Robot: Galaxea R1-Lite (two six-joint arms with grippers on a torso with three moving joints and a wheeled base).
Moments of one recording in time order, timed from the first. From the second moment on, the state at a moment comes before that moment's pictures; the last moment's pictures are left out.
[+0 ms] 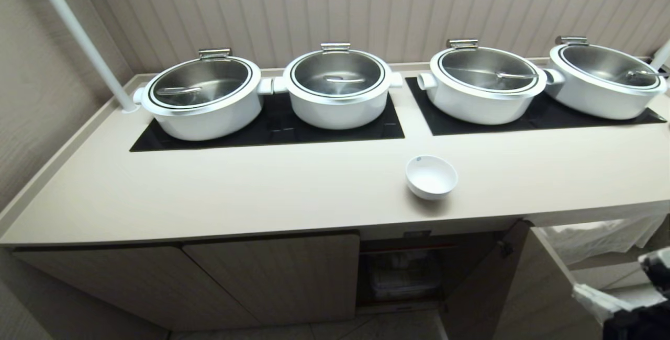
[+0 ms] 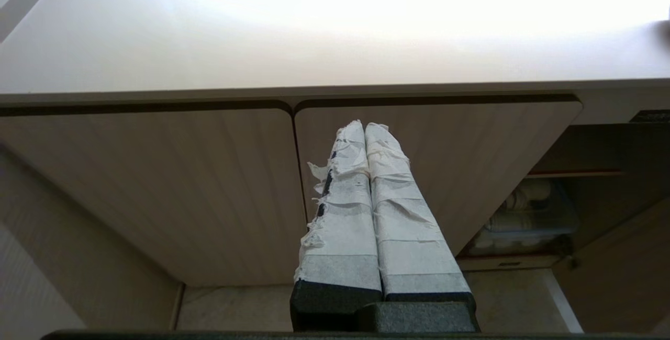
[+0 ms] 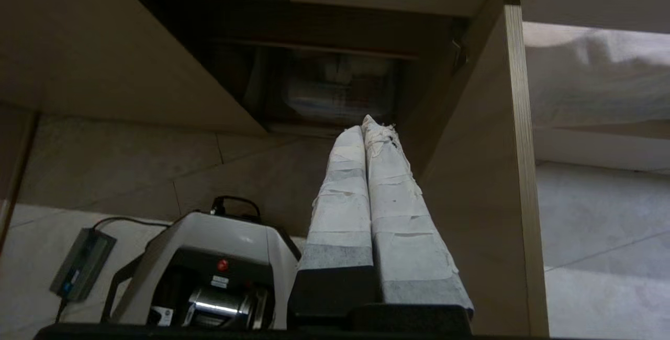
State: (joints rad) left arm 0.00 0.00 0.00 0.00 0.01 -0.03; right arm 0.32 1.08 -0.03 -0.64 -0.16 0.04
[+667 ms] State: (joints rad) left arm 0.00 0.00 0.00 0.00 0.01 -0.03; right arm 0.08 0.44 0.00 -0.05 -0.01 -0.06
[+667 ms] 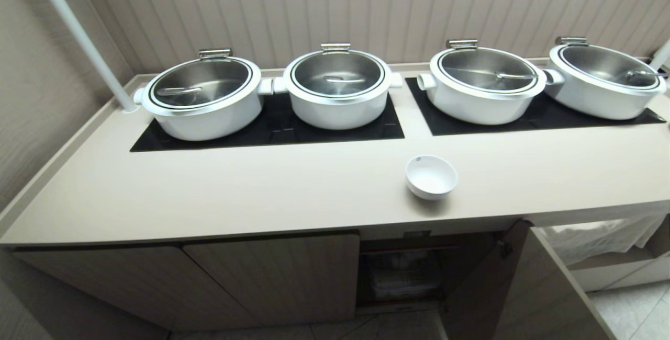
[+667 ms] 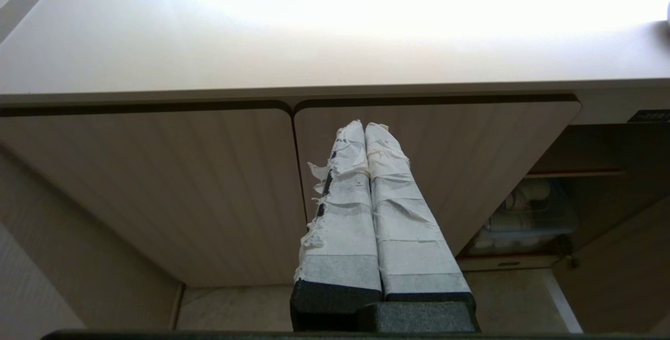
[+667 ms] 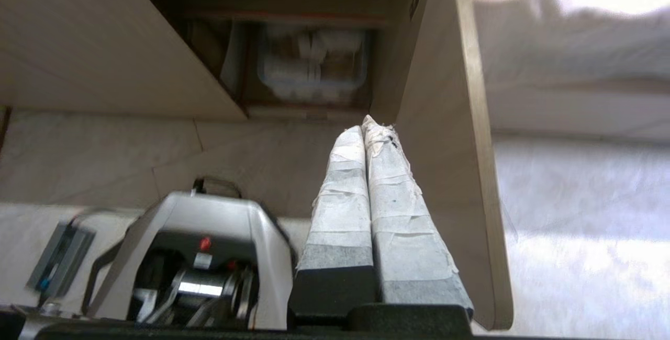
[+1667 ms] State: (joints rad) left arm 0.00 0.00 0.00 0.00 0.01 -0.03; right arm 0.01 0.00 0.00 0.00 0.01 -0.03
